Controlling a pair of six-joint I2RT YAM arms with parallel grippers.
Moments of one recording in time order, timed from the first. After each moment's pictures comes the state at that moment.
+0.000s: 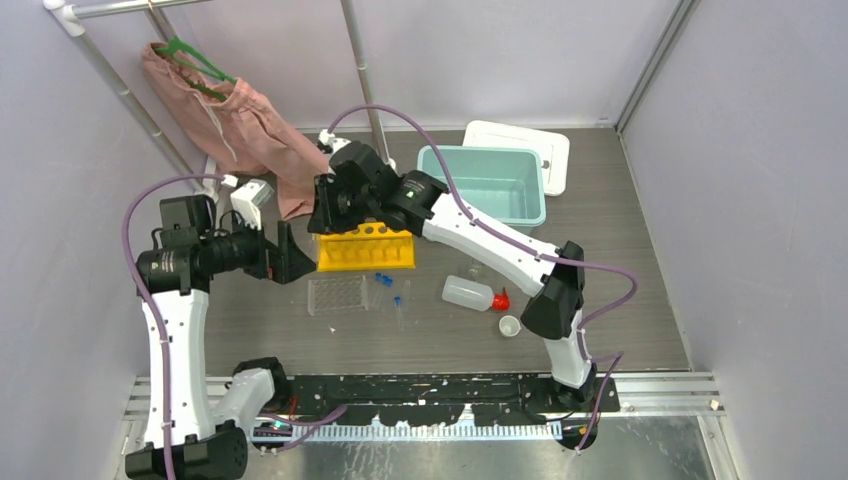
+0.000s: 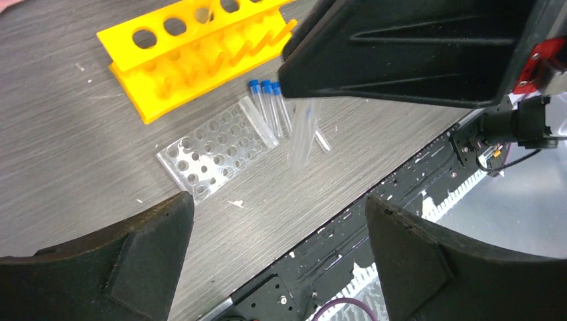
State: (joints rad) left arm 0.17 0.91 1.21 -1.18 0.77 0.24; right arm 1.03 1.99 2.14 -0.68 -0.13 0.65
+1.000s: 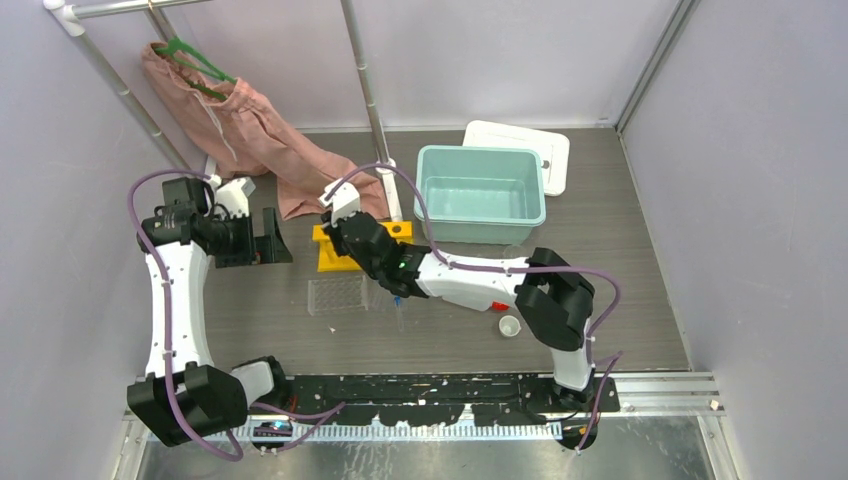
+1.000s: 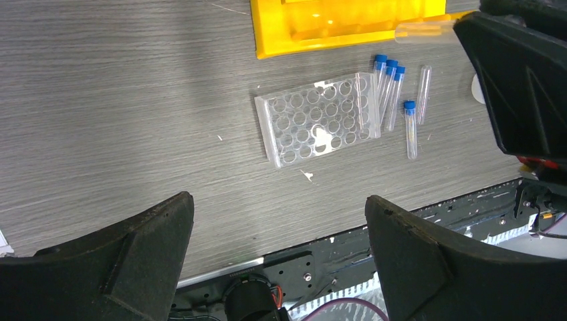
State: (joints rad) left arm 0.29 1.14 1.21 -1.18 0.46 0.18; right arm 1.13 1.89 1.41 0.30 0.44 0.11
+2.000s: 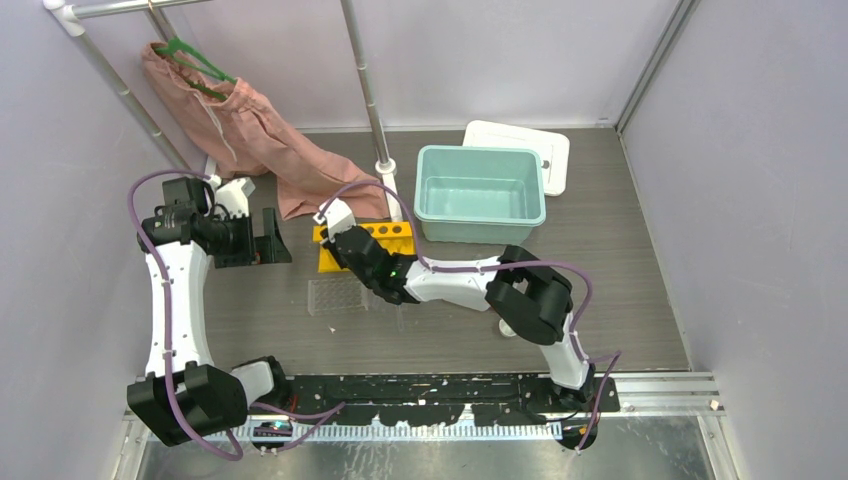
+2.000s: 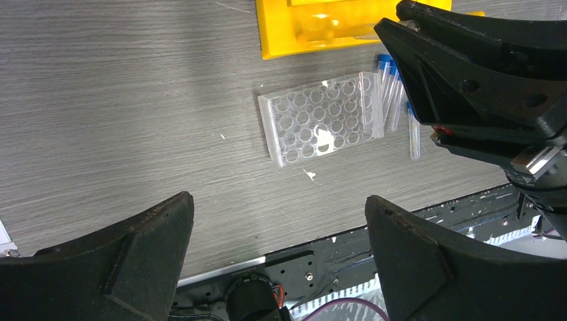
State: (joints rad) left arm 0.29 1.15 1.21 -1.18 0.45 0.18; right arm 1.13 2.02 1.38 0.37 0.45 0.05
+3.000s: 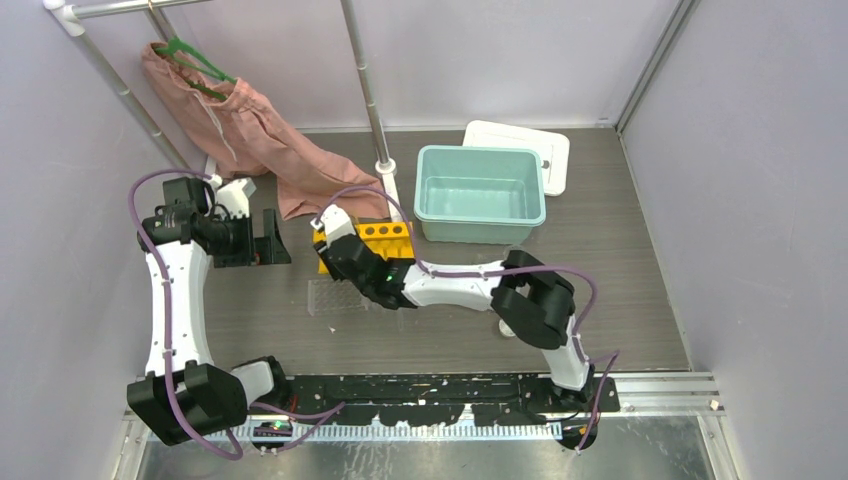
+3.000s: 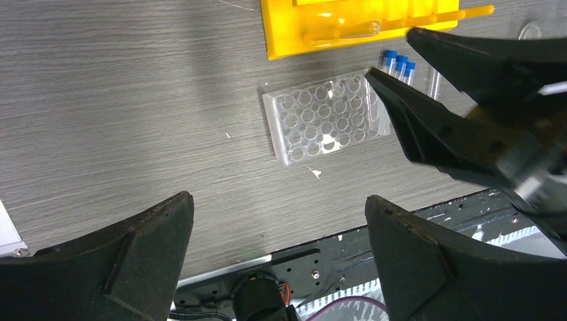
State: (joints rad) left arm 0.29 1.15 1.21 -1.18 0.44 0.21; right arm 1.16 2.02 1.40 0.21 0.47 0.15
